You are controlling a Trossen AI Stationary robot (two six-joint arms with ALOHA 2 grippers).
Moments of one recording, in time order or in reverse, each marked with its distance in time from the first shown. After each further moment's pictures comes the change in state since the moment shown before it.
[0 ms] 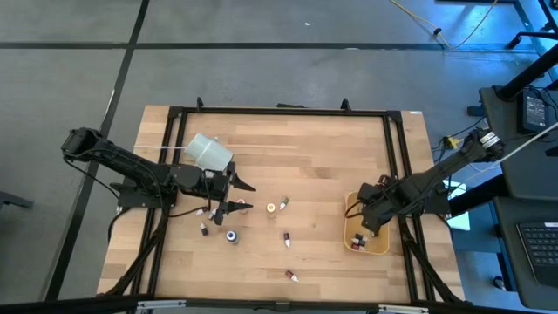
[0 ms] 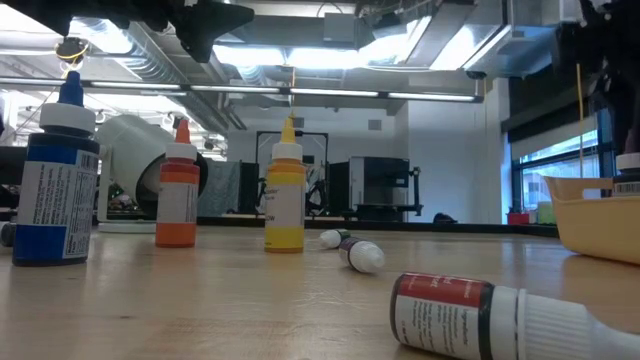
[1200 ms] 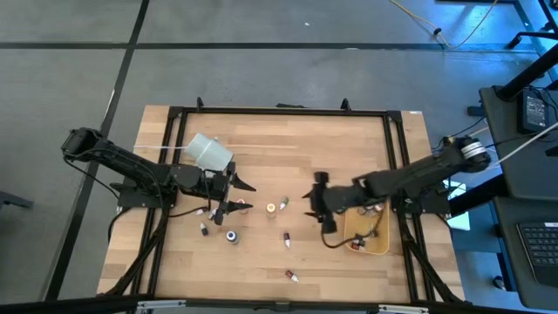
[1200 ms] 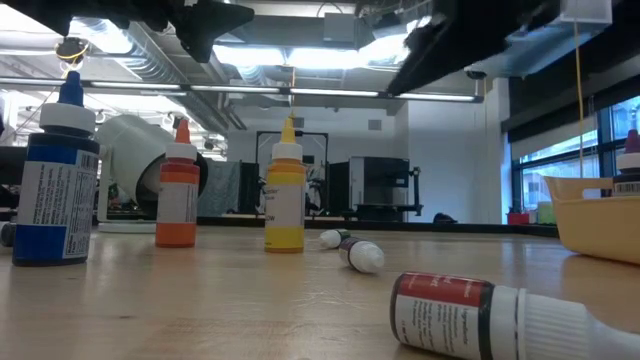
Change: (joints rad) left arm 0.000 0.000 0.000 0.000 0.000 0.000; right arm -0.259 0.310 0.154 0.858 0.001 -1.031
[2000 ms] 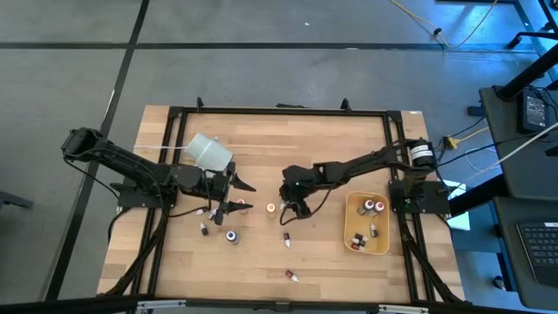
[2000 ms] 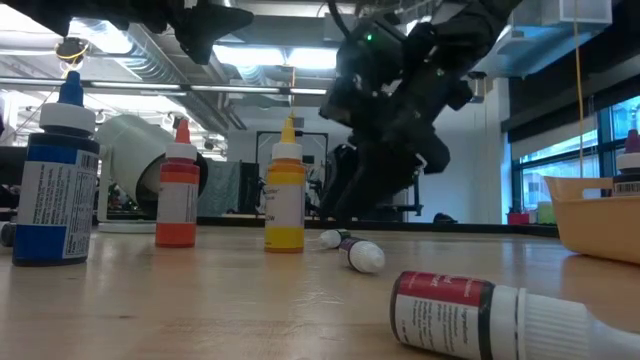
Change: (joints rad) left arm 0.000 0.000 0.000 -0.016 0.000 0.000; right arm -0.274 0.455 0.088 0.241 -0.402 -0.232
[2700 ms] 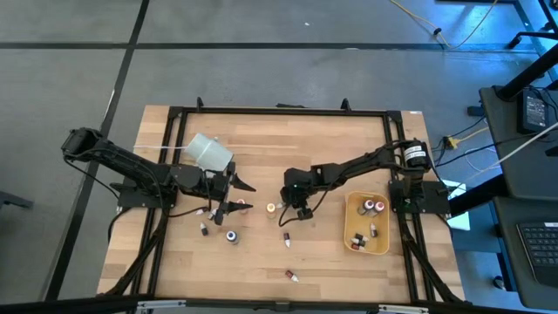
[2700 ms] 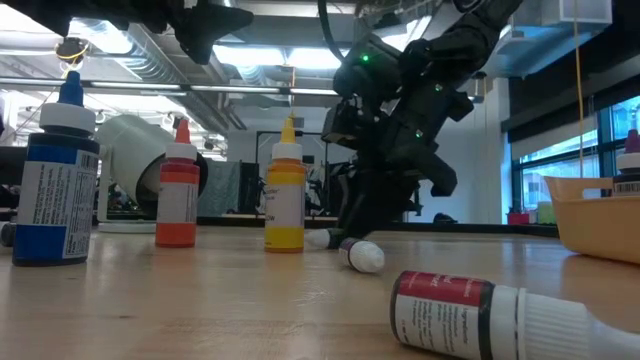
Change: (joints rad) left arm 0.000 0.000 0.000 0.000 0.000 0.000; right arm -0.006 0.047 0.000 -0.042 0.017 -0.002
